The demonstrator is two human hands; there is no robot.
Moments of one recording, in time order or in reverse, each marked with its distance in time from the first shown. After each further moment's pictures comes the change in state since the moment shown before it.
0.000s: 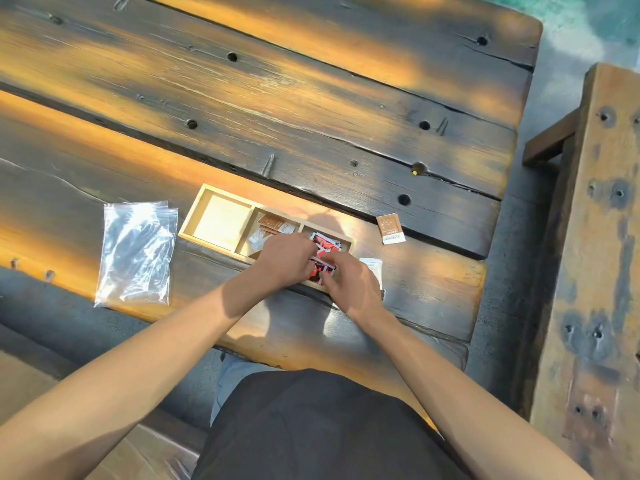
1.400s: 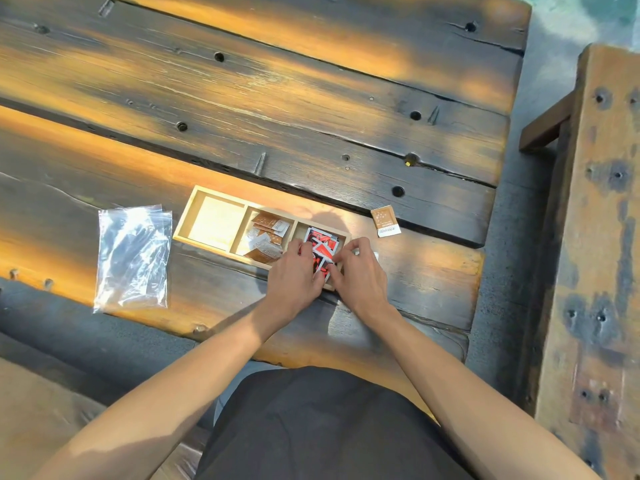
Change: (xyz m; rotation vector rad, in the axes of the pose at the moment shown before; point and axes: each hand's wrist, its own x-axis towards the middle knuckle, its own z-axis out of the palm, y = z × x) left_hand -0.026 0.045 0.031 -0.243 0.128 -0.281; right_hand -0.007 0.004 -0.011 -0.160 0.093 0.100
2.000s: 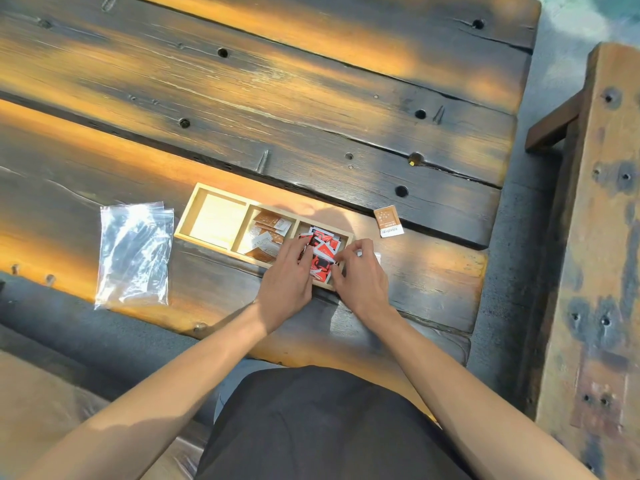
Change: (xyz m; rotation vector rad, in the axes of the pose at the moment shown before) left_hand -0.012 -0.021 -0.002 0.045 0.068 0.273; right_hand 0.001 0.004 0.006 0.025 -0.027 0.024
